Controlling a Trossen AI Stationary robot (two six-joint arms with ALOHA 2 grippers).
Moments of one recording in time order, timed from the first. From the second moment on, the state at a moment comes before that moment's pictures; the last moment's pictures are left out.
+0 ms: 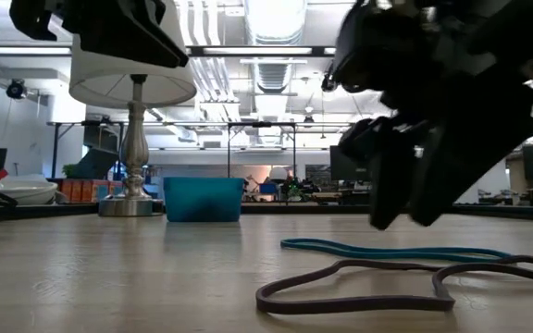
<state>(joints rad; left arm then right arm) -0.46 1.19 0.74 -0.11 -0.56 0.14 0.40 1.83 1.00 -0.17 -0.07 0.26</state>
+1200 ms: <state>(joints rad) -0.46 1.19 0.73 -0.11 -0.56 0.14 0.49 2.09 1.37 -0.67 0.16 0.57</state>
